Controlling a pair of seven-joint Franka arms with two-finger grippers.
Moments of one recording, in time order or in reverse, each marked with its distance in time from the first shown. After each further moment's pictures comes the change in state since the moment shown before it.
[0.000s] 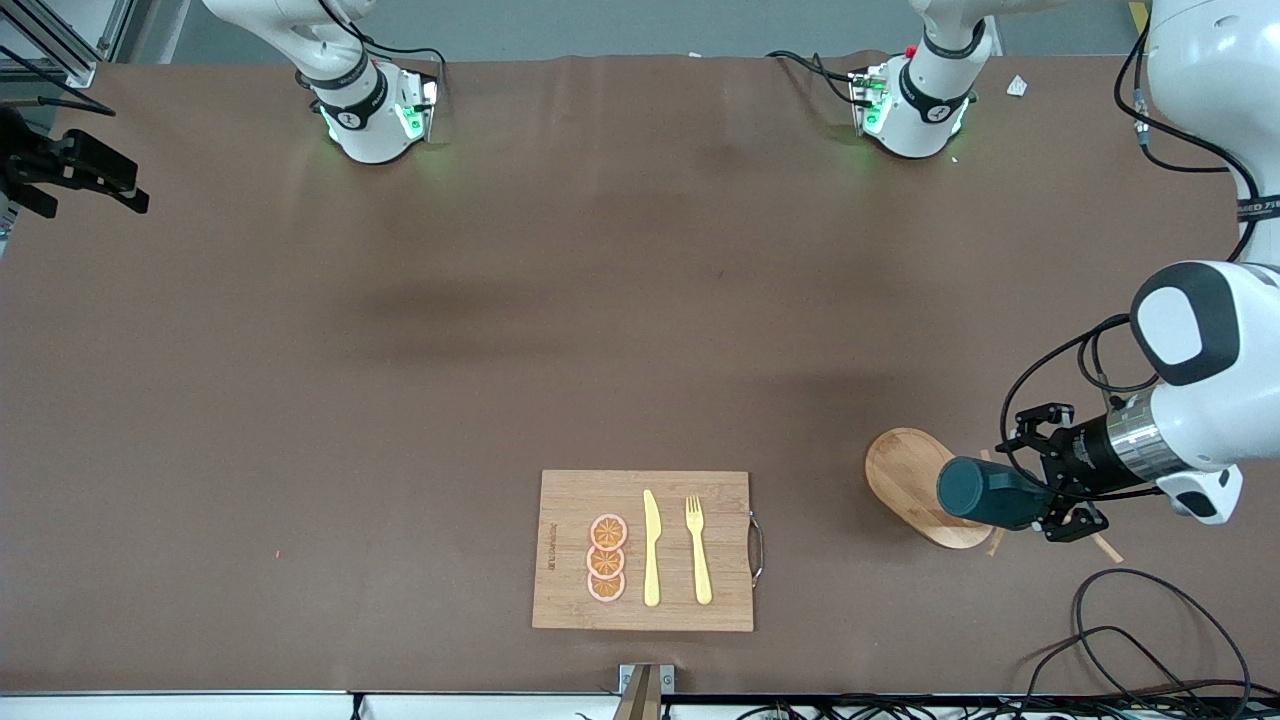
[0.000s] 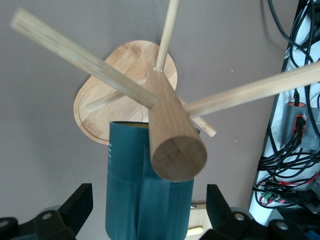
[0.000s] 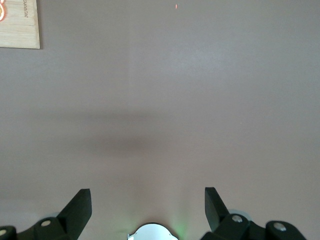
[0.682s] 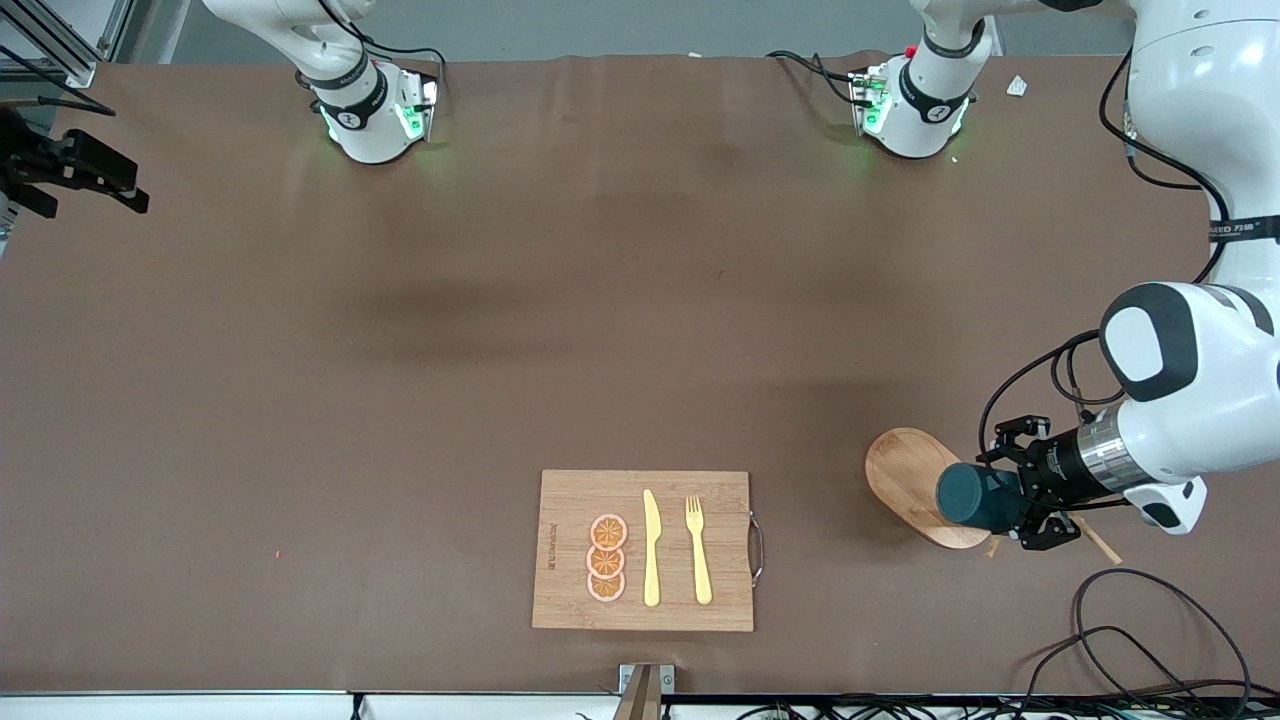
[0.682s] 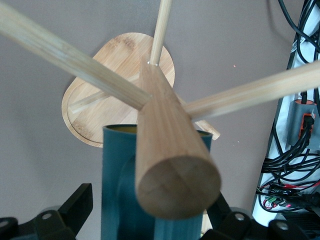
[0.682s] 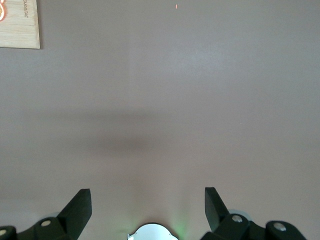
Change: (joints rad) left arm -0.014 0.039 -0.002 0.000 0.001 0.050 0.000; right arm 0.000 0.000 0.000 0.000 0.000 0.000 0.000
